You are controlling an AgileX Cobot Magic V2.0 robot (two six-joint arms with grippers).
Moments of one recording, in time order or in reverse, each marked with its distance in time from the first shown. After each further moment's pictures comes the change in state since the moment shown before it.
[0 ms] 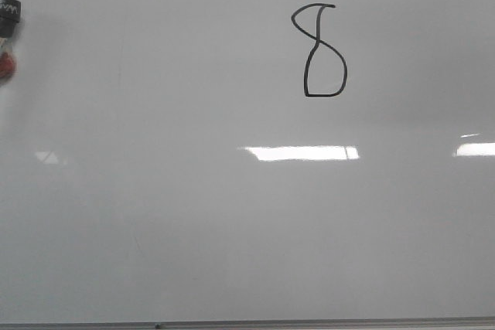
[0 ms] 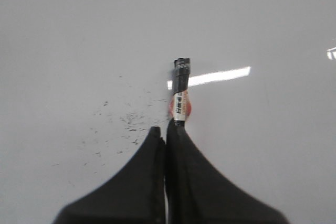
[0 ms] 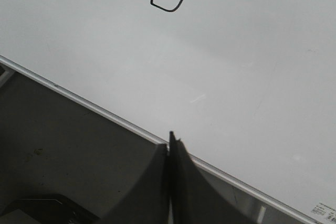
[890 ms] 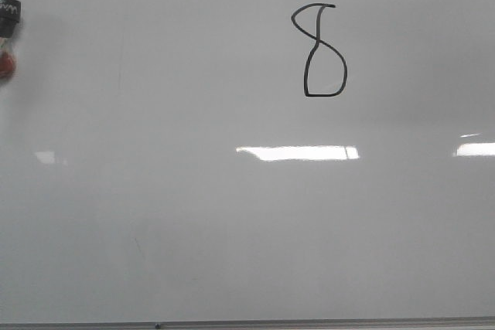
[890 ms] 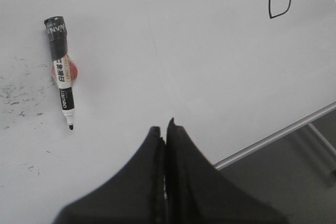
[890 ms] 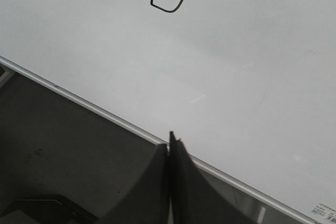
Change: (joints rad) left arm -0.450 0.409 -0.525 0.111 0.583 -0.223; right arm 0.000 0.000 0.000 0.001 -0.002 0.000
